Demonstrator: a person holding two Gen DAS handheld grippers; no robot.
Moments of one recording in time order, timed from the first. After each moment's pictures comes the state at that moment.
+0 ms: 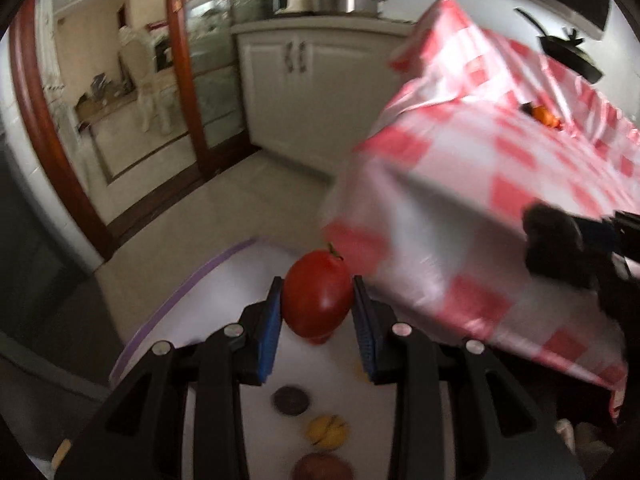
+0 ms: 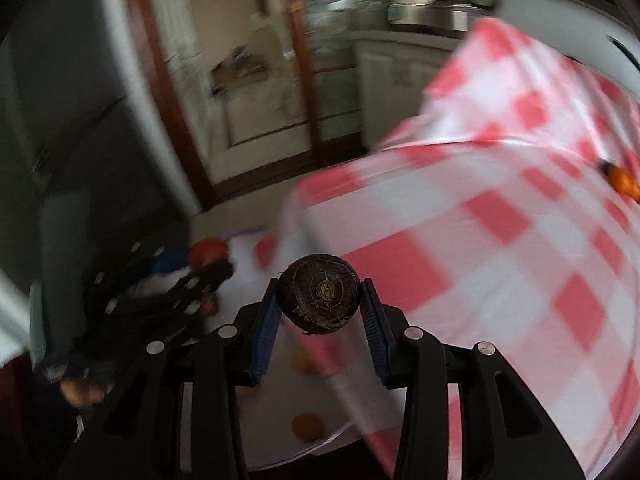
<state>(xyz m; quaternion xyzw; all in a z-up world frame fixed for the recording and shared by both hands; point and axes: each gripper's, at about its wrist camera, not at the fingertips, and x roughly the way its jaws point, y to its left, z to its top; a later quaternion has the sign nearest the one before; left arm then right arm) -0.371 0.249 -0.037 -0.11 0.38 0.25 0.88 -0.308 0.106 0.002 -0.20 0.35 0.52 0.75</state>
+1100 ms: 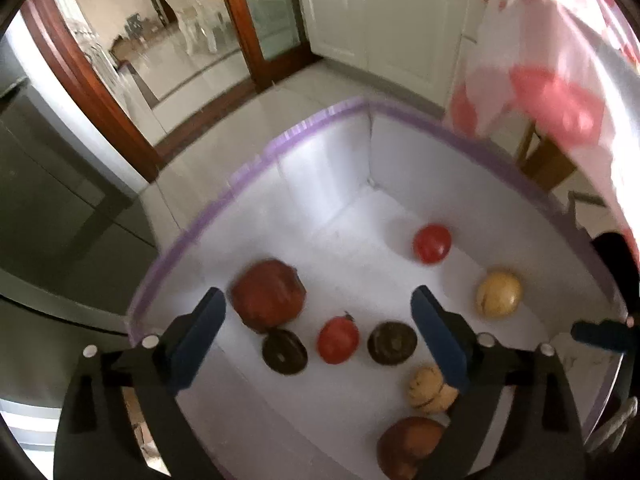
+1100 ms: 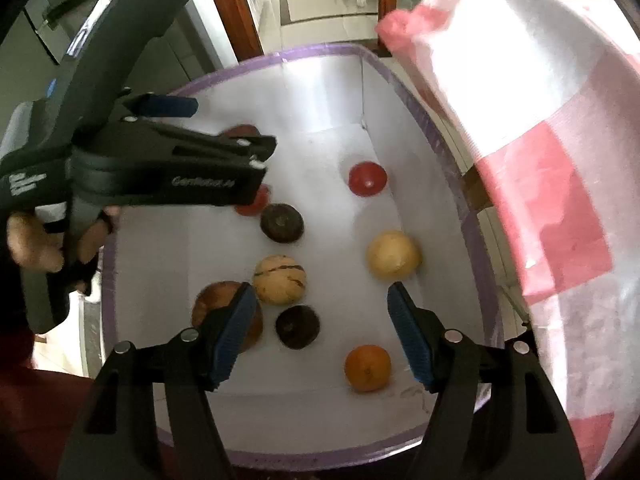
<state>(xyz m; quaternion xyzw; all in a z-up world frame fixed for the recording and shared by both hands) -0.390 0.304 -0.109 -0.13 0.50 0.33 0.79 -0.345 0.143 -0.105 -0.30 0.46 0.54 0.64</state>
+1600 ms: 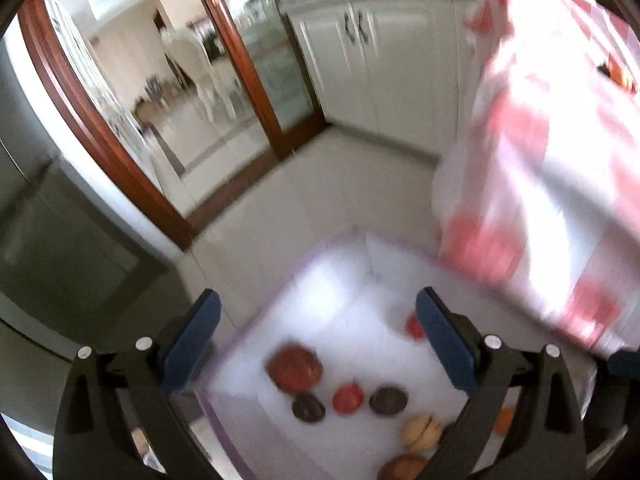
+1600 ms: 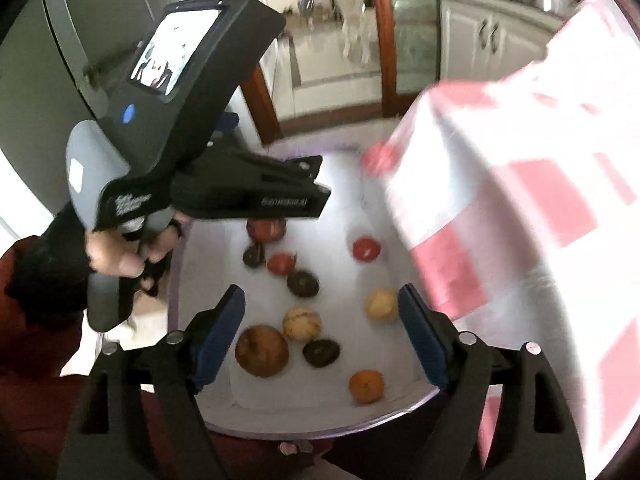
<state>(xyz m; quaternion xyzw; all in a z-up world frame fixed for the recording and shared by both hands) -0.346 0.282 -0.025 -0.03 0.43 0.37 0.82 -0.333 0.096 -0.005 -0.21 0.38 0.58 0.69</state>
